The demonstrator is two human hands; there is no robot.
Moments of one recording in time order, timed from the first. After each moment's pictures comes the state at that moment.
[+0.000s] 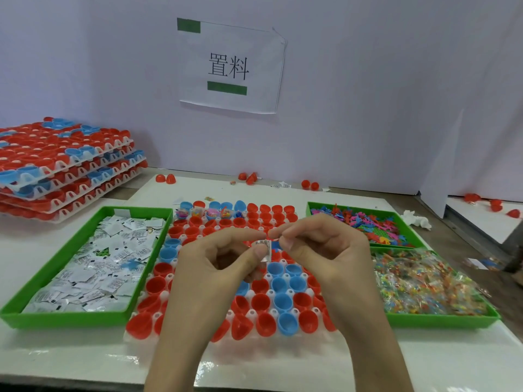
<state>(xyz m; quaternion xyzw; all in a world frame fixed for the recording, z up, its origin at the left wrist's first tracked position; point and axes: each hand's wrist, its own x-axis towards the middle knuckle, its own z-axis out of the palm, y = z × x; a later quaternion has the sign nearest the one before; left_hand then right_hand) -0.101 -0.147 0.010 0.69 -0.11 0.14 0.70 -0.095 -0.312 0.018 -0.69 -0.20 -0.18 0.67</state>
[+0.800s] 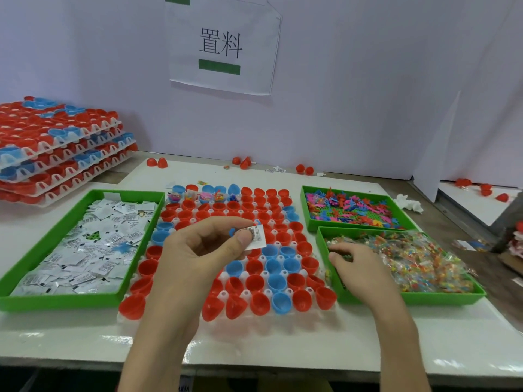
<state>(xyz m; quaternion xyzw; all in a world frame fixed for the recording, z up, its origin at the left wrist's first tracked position) -0.104 -0.140 0.001 0.65 -0.08 0.09 0.75 -0.063 -0.394 -0.046 -0.94 0.13 -0.07 0.30</state>
